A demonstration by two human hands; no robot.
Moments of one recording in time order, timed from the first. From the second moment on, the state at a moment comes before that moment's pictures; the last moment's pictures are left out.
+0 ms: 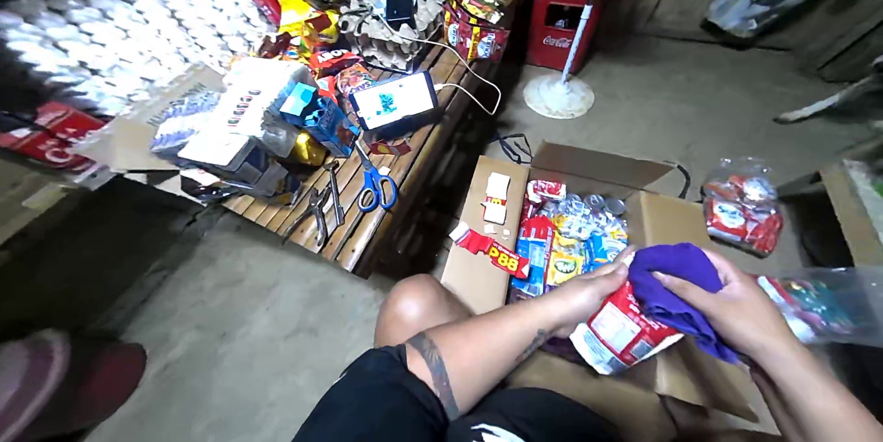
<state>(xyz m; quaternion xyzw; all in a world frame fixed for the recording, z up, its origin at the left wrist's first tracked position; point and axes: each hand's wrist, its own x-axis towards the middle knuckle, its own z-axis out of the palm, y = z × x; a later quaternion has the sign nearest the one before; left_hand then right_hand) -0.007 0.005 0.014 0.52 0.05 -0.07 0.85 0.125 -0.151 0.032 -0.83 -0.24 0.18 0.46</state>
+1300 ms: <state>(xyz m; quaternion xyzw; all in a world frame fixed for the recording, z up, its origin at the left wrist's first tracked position) -0.002 0.004 -0.021 0.73 0.07 -0.06 0.68 0.130 -0.158 0.063 -0.83 -0.26 0.23 0.44</state>
